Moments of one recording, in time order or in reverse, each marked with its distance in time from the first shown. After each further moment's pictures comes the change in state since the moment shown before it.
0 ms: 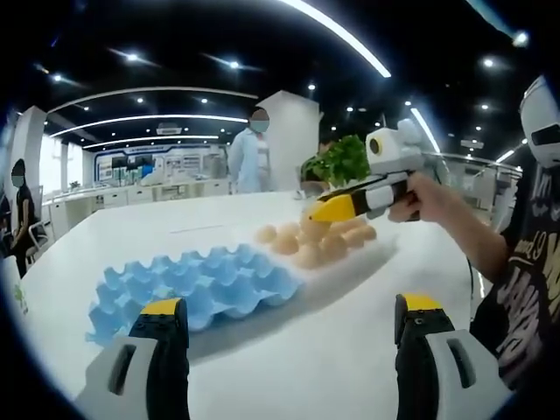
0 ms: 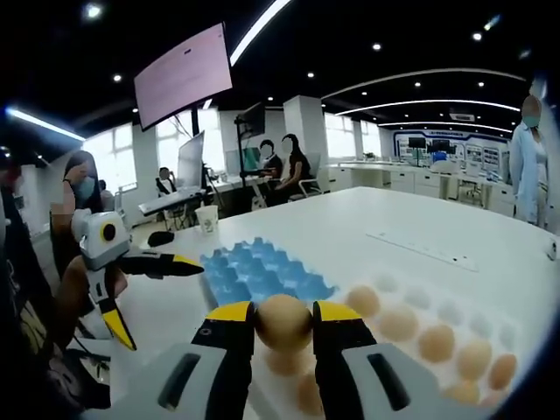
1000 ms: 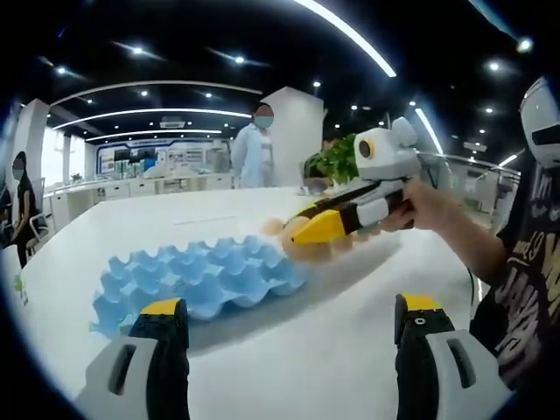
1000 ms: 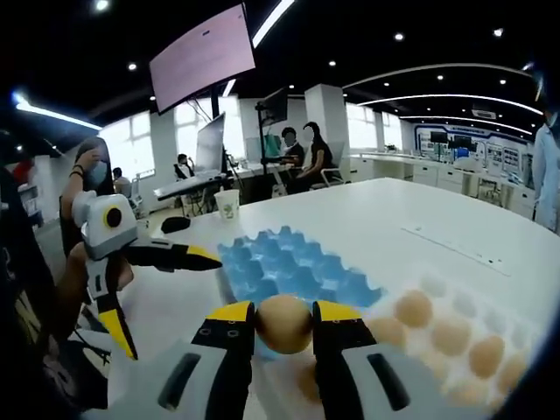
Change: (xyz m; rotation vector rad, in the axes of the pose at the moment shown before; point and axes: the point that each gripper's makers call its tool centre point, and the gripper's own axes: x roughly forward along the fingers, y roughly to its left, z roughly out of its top) left arm -0.005 0.011 -0.008 -0.028 0.021 0.004; right arm 0.041 0.041 -0.016 -0.039 0.059 0.103
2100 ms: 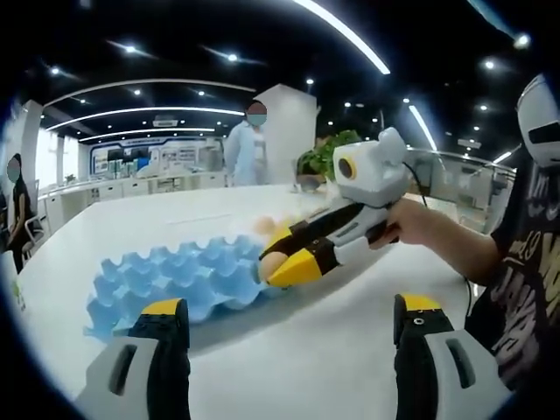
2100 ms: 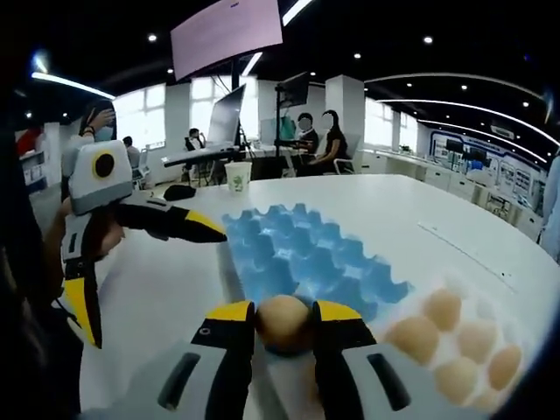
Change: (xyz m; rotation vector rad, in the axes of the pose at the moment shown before) left arm 0.002 -0.008 0.001 0.011 0.015 -0.028; right arm 0.028 0.005 -0.027 -0.121 0.077 0.025
